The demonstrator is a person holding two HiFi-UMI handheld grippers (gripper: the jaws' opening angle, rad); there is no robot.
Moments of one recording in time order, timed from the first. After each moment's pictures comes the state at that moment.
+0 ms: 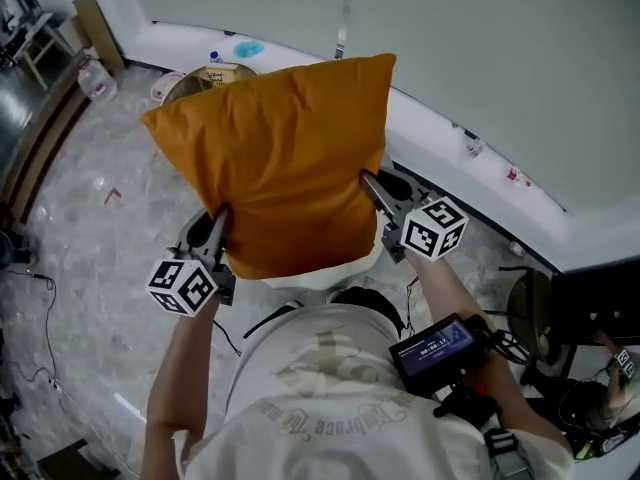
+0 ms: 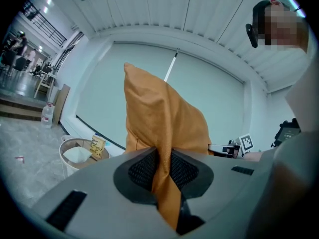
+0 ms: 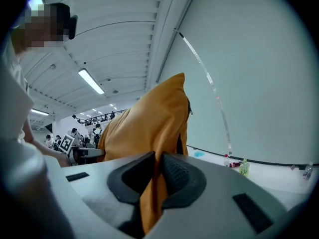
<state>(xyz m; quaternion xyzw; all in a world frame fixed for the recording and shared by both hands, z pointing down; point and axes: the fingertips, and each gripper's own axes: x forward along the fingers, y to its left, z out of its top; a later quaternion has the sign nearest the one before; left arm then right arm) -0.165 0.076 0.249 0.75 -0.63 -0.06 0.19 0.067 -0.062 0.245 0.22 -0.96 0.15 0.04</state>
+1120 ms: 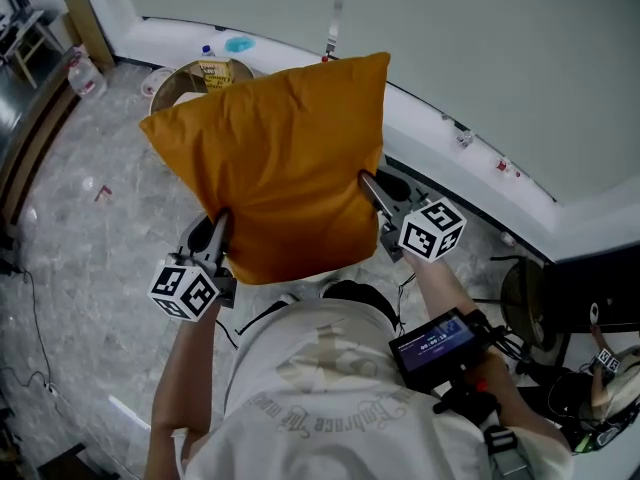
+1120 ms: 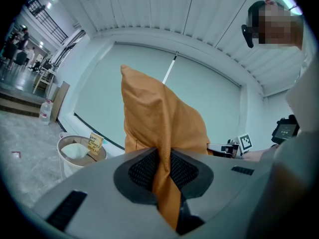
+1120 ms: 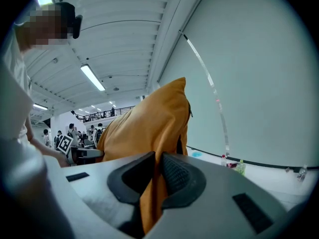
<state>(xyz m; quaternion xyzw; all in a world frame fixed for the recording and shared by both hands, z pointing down) -0.156 0.105 0.263 0.76 -0.62 -0.08 0.19 0.075 -0.032 0.245 0.23 -0.96 0.13 0.05</state>
